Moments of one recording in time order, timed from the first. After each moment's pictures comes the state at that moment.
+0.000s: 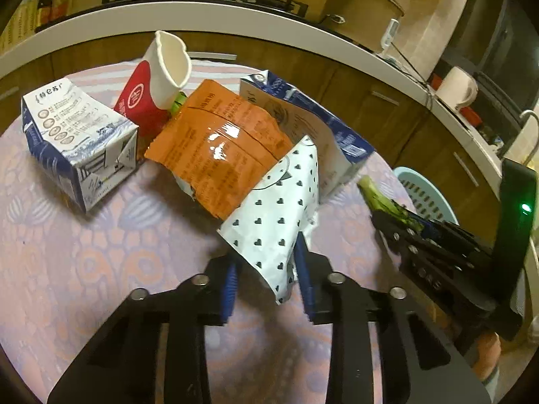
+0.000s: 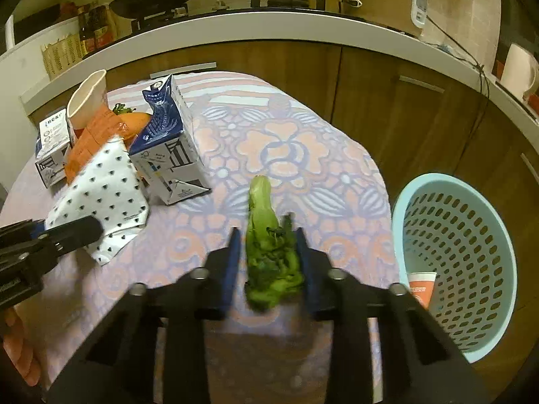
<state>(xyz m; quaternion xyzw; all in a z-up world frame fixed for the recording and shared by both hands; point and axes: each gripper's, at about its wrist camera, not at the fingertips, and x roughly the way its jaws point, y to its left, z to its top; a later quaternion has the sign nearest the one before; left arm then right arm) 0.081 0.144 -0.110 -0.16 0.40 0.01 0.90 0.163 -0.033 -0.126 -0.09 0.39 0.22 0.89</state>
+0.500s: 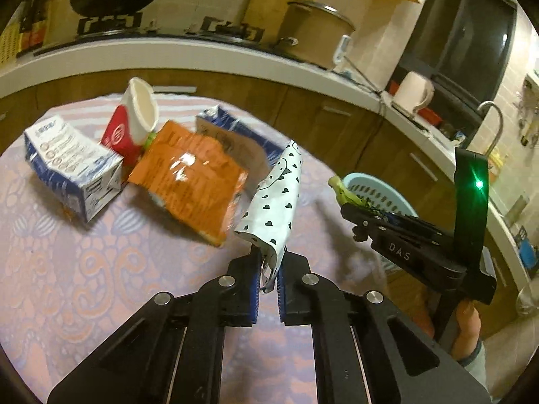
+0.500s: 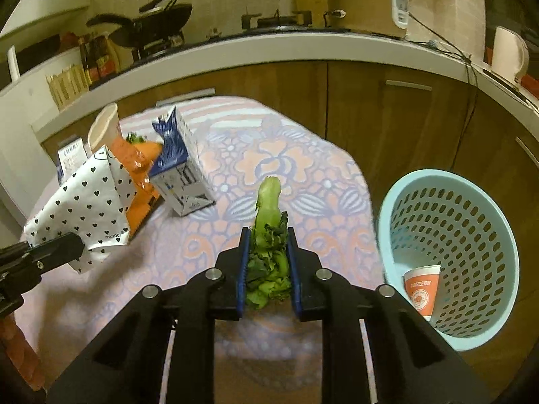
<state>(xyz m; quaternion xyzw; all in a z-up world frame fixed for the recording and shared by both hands) 0.038 0.123 -0.073 -0.15 0.35 -0.06 0.92 0.146 -0.068 -0.093 -0.03 0.36 0.23 0.90</state>
